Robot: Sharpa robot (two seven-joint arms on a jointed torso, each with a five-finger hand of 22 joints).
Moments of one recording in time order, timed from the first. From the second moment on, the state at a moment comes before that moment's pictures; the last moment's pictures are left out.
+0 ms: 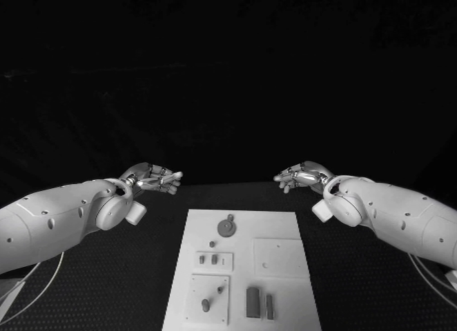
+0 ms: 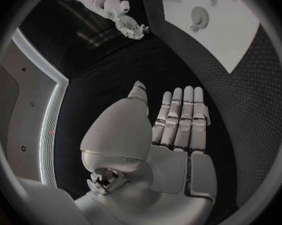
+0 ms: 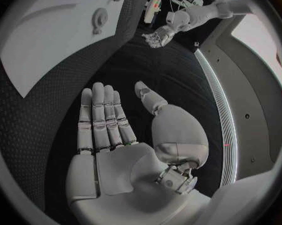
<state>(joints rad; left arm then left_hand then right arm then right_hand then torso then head) 1.35 -0.70 -0.21 0.99 -0.27 -0.07 0.21 1.36 0.00 -0.06 0.29 0.05 0.78 0.16 0.30 0.49 1.03 0.15 0.06 0.18 0.85 0.14 0.19 0.70 0.02 0.83 0.04 0.07 0.78 1.23 -0.58 -0.04 0.86 -0.52 -0.05 0.21 0.89 -0.03 0.54 -0.29 0.05 0.87 0.19 0.19 0.63 0.91 0.11 0.49 0.73 0.86 0.07 0.79 0.61 0.17 0.68 0.14 0.37 1.18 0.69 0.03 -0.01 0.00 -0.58</state>
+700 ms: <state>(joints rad) 1.30 -0.60 -0.17 0.81 -0.14 -0.01 0.27 1.26 -0.04 -0.10 0.26 0.05 0.59 0.13 0.22 0.41 0.73 0.12 0.06 0.09 0.61 0.15 0.09 0.56 0.01 0.61 0.07 0.06 0.61 1.13 -0.48 0.08 0.69 -0.33 -0.03 0.32 0.74 -0.01 0.43 -0.25 0.05 0.66 0.18 0.14 0.51 0.78 0.16 0.19 0.30 0.63 0.17 0.38 0.38 0.10 0.42 0.16 0.19 1.11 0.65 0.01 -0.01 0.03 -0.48</state>
